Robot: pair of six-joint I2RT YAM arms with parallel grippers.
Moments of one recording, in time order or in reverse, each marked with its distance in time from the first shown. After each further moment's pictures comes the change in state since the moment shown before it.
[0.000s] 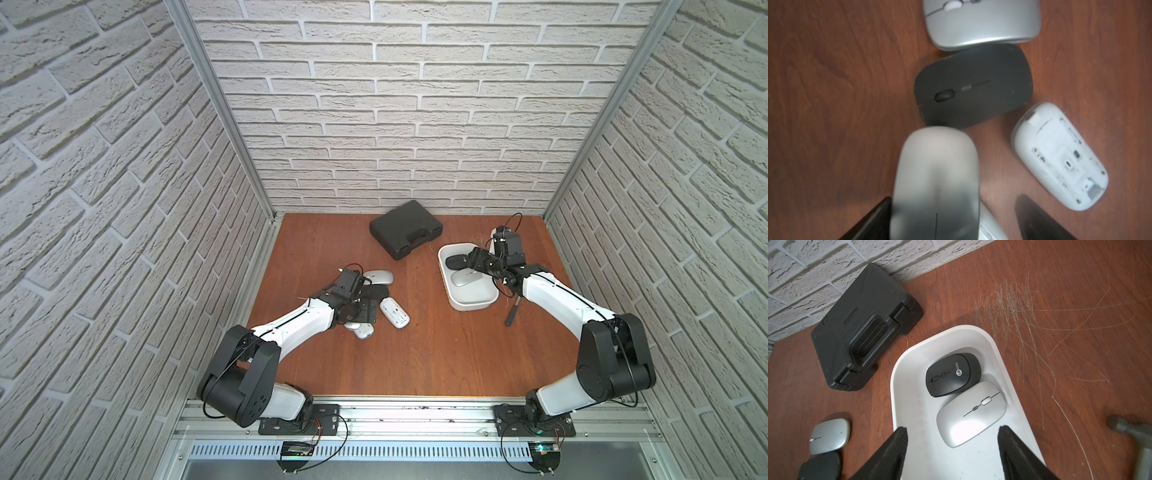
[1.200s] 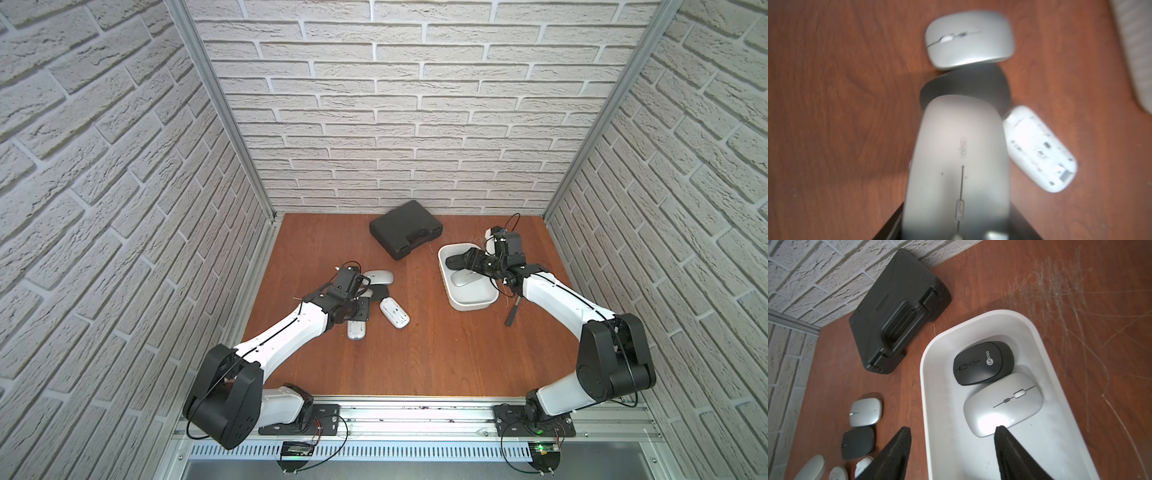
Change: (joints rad) left arm -0.026 -0.136 0.029 -0.035 0.007 0.047; right arm 0.000 0.000 0.000 0.023 -0.201 0.034
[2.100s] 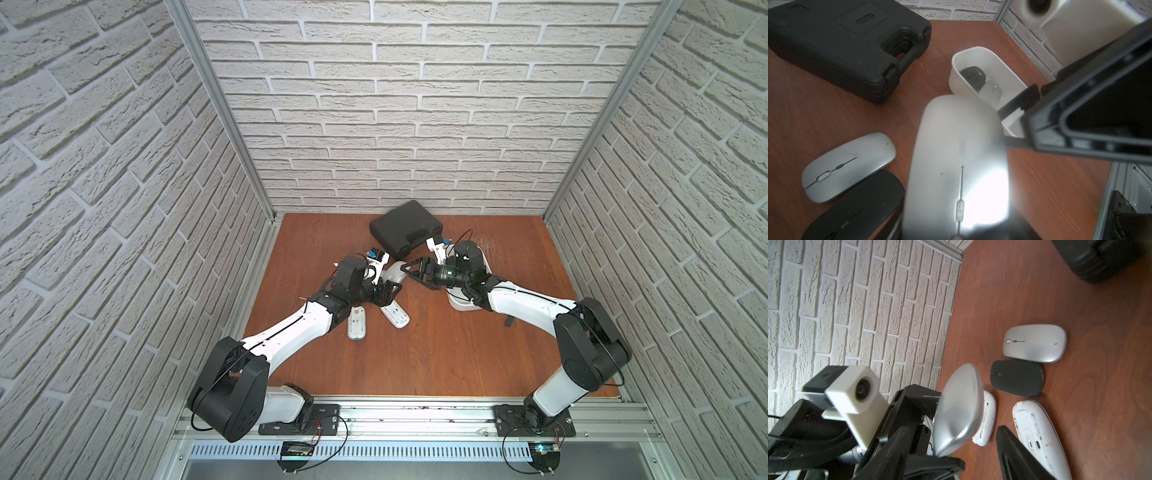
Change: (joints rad) left arm -0.022 0.061 -0.015 0.485 0.342 0.127; right arm 0.308 0.139 -0.053 0.505 -0.483 0.458
